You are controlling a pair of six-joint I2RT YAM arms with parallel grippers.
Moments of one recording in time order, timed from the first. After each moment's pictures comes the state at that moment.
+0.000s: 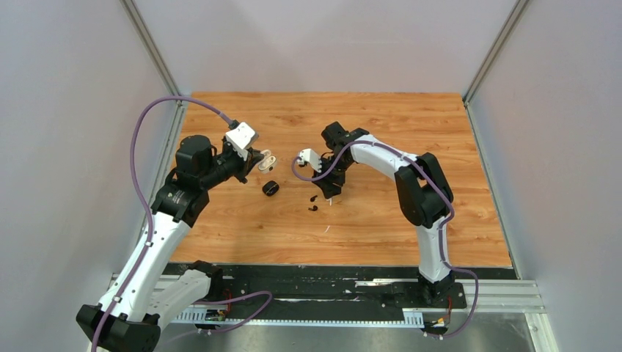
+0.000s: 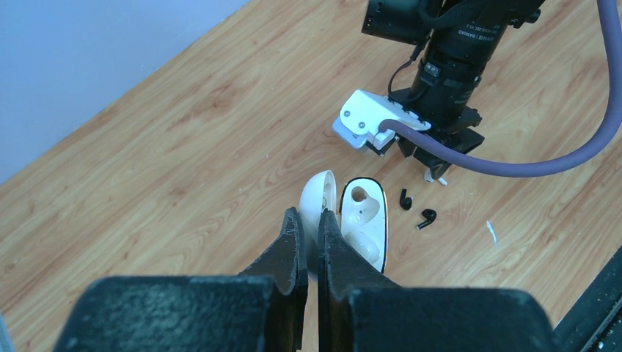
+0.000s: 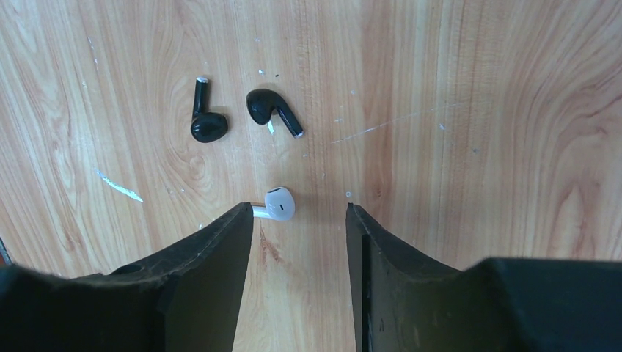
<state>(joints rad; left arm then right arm) -0.32 0.90 0.98 -0.38 0.38 0.25 0.60 2.08 1.60 -0.85 -0.49 -0.82</state>
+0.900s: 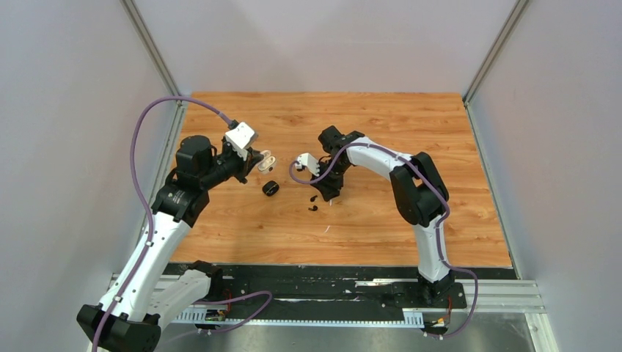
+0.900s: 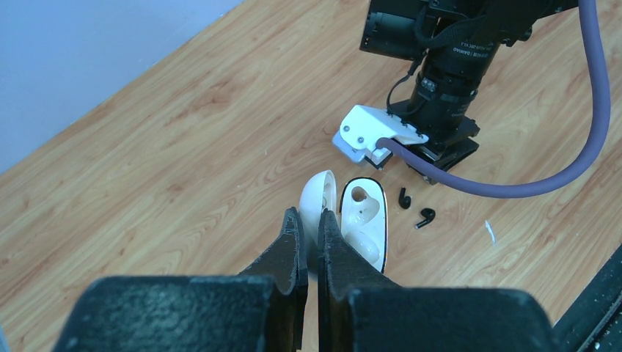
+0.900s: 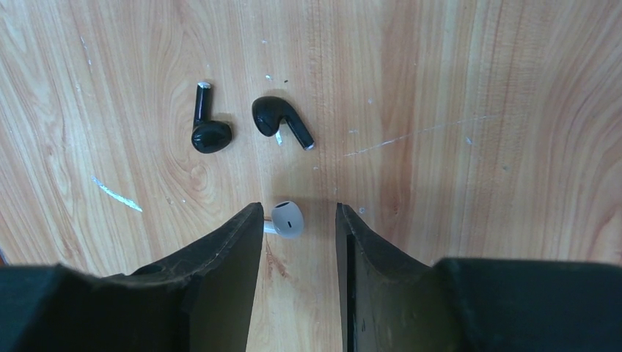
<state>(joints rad) -0.32 0.90 0.98 -0.38 0.38 0.24 0.61 2.11 1.60 -0.85 -0.48 -0.81</state>
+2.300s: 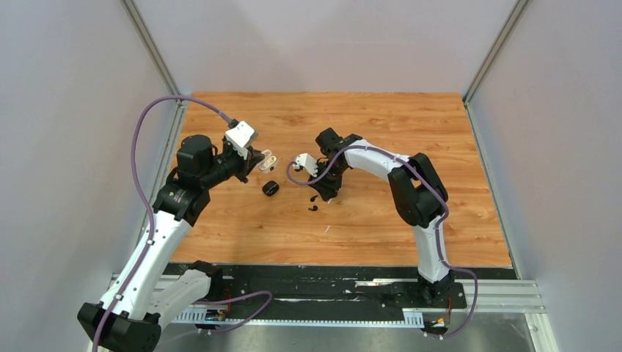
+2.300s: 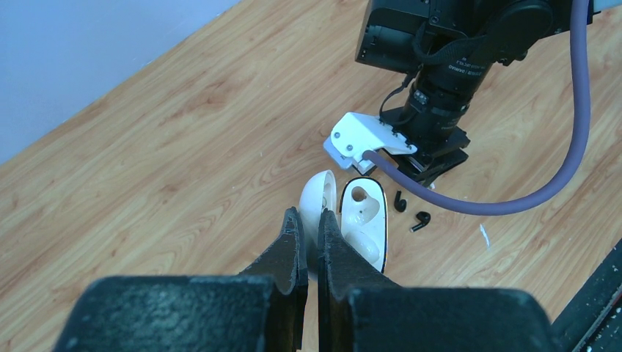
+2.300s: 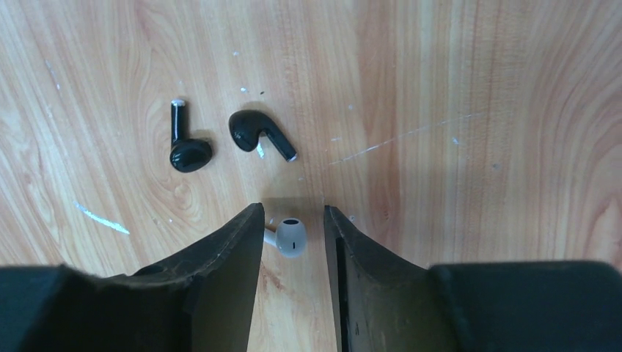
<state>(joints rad) -0.32 0.91 0.97 -0.36 0.39 0.21 0.63 2.11 1.58 -0.80 -0.43 -0.74</state>
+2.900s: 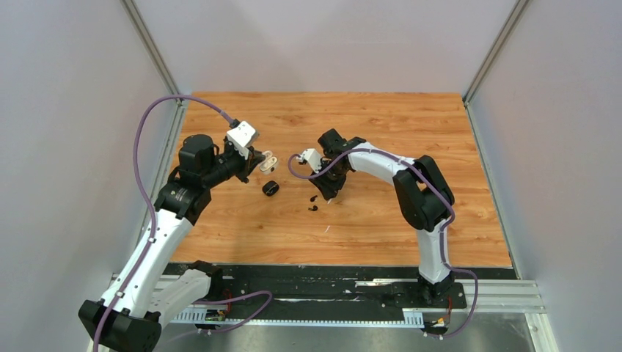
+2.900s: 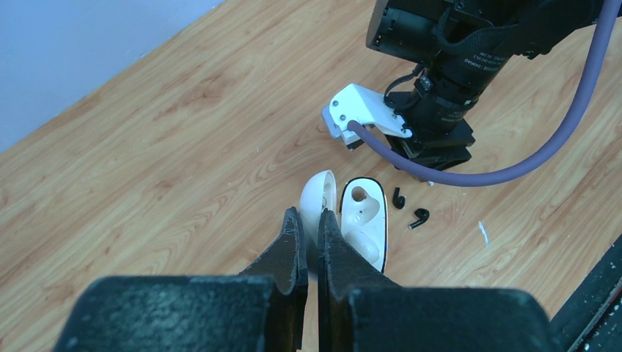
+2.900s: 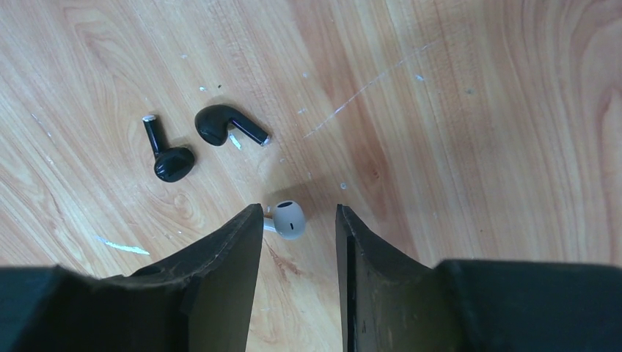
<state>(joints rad) -0.32 0.92 0.97 -0.36 0.39 0.21 0.63 2.05 1.50 -0.70 -0.32 -0.46</state>
